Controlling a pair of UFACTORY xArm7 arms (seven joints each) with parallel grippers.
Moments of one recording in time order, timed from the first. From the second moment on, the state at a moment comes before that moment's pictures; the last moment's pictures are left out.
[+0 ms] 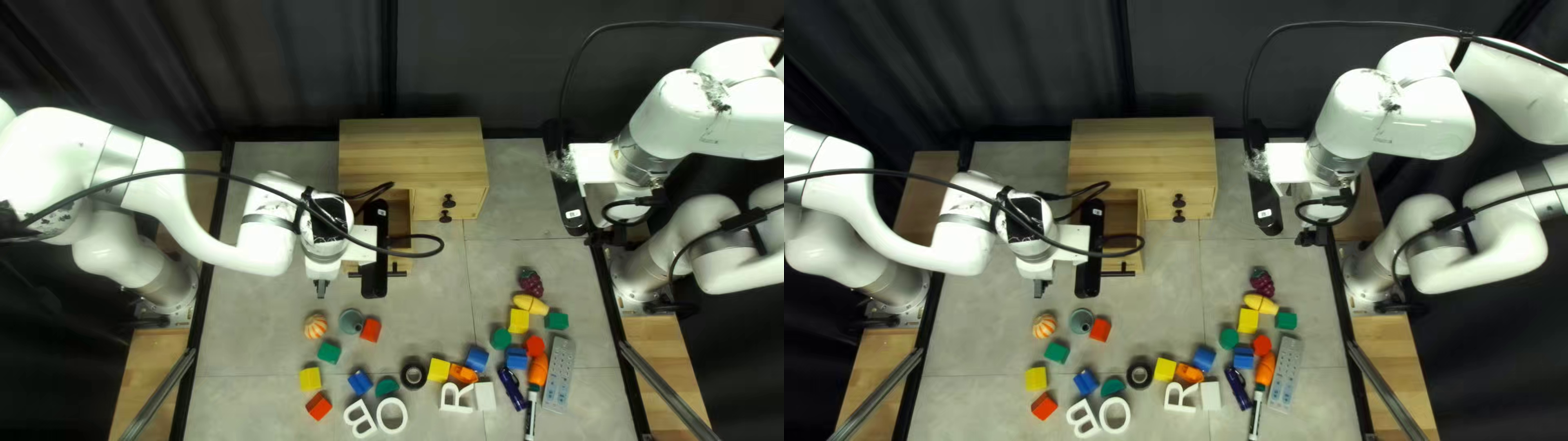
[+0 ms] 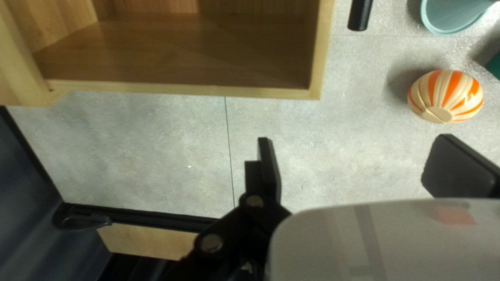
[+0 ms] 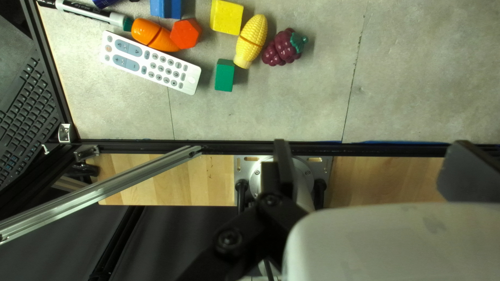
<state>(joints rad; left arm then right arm) 0.33 -0.15 -0.40 0.75 0.07 1.03 -0.09 0.00 -0.79 0.00 0.78 0.00 1.57 0.00</state>
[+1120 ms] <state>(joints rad) 0.31 -0.18 -0.39 0.74 0.01 0.96 -0.05 0.00 -0.79 0.00 0.78 0.00 1.57 0.00</state>
